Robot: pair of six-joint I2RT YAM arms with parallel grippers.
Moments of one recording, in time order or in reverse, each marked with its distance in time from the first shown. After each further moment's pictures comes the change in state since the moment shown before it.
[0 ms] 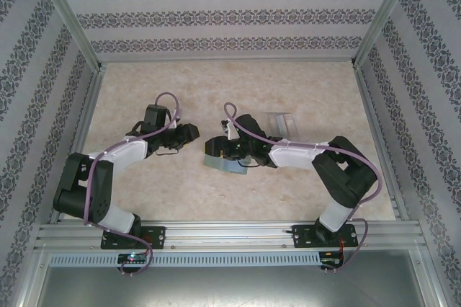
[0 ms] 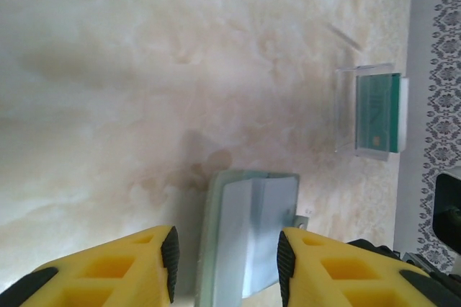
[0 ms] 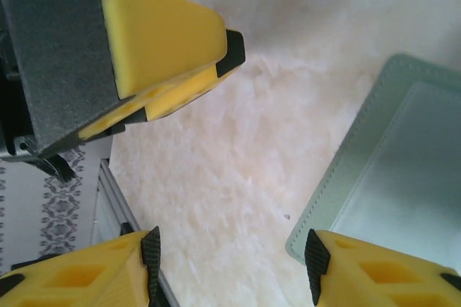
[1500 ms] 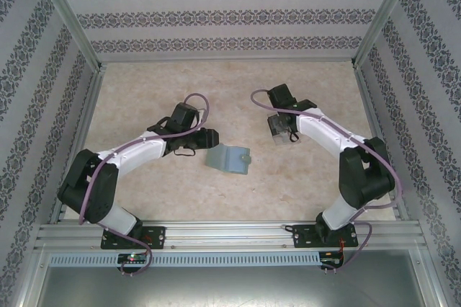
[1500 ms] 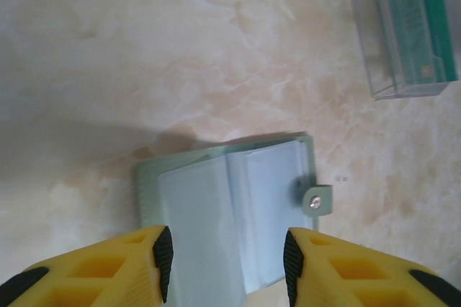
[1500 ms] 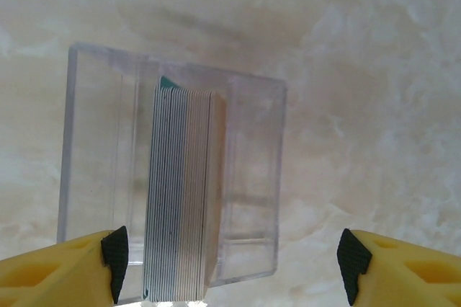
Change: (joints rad) left arm -0.266 0.027 0.143 -0.195 -0.274 0.155; right arm -0.356 -0.070 0.294 -0.913 0.854 -0.753
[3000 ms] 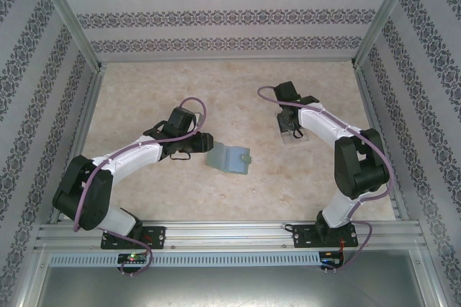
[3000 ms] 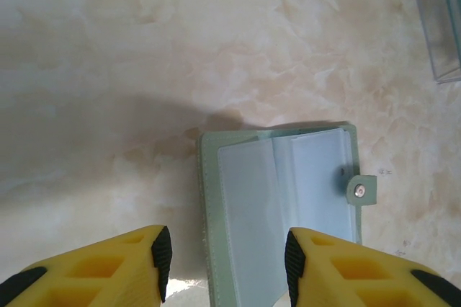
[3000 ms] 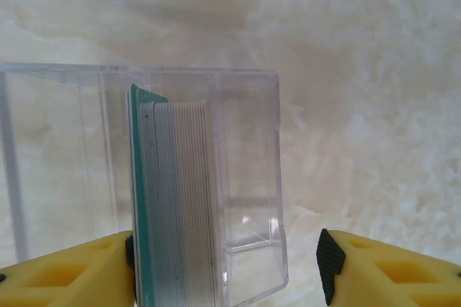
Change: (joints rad) left arm 0.000 -0.051 -0.045 -0.039 -0.082 0.029; right arm -0.074 0.065 0.031 -0.002 0.050 0.020
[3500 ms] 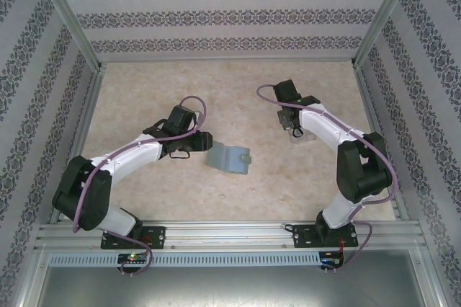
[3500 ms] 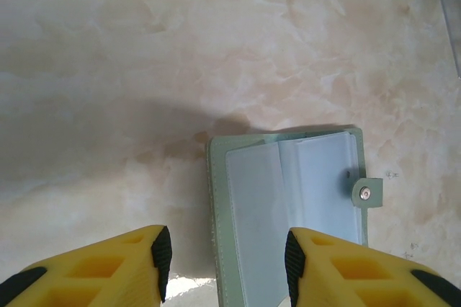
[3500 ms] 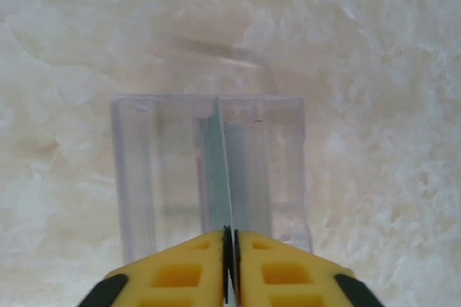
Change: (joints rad) left arm 0.000 -0.003 0.030 -0.039 -0.022 0.016; right arm 0.013 -0.027 0.000 0.021 0.035 -0.018
